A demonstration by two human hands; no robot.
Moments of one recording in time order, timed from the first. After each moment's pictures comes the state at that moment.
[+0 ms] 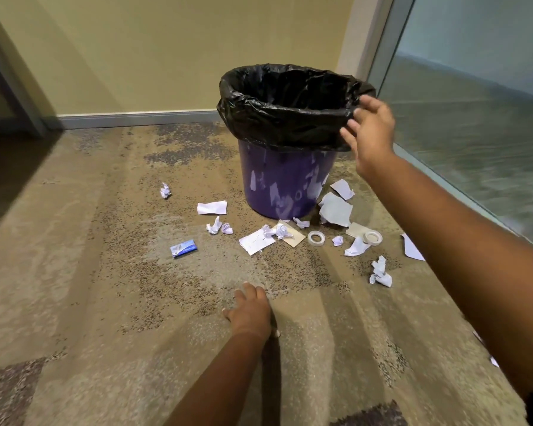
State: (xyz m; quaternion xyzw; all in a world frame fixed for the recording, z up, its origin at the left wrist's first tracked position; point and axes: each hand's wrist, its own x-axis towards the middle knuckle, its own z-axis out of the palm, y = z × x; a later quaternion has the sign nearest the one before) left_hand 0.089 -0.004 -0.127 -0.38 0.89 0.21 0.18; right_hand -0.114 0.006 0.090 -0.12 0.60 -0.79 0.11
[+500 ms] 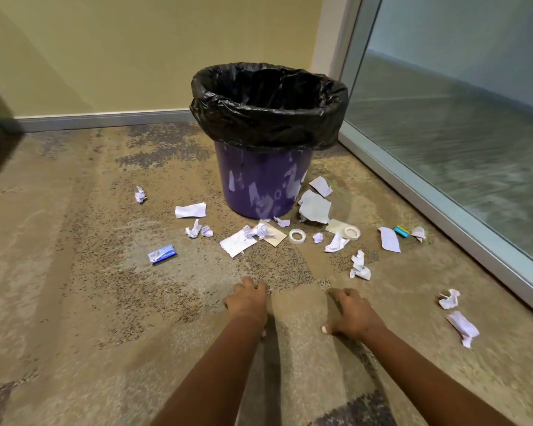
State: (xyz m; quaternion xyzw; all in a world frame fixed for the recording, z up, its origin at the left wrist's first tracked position) left_hand 0.061 -0.003 -0.113 -0.31 0.91 0.13 0.25; right_hand -0.045 0.155 -0.108 -0.23 0.93 -0.06 0.29
